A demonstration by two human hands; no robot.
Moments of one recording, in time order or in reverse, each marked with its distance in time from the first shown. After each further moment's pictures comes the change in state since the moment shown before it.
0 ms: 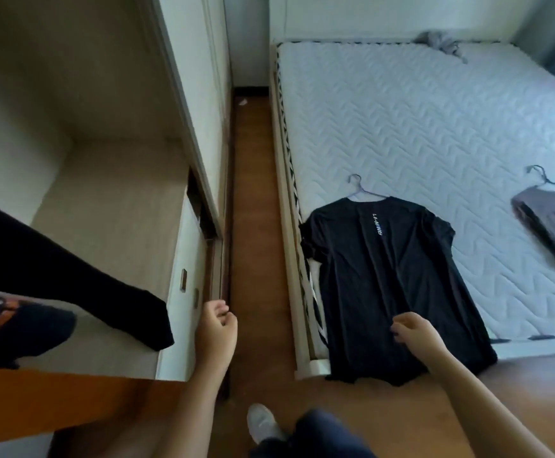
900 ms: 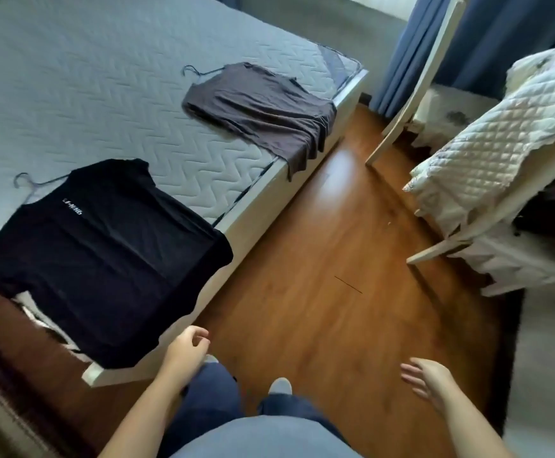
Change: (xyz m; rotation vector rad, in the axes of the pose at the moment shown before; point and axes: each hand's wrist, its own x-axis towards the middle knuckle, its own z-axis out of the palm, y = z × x) left_hand -0.327 -0.020 0.321 0.660 -0.920 0.271; right_hand -0.305 0.533 -0.158 1.092 0.488 0.923
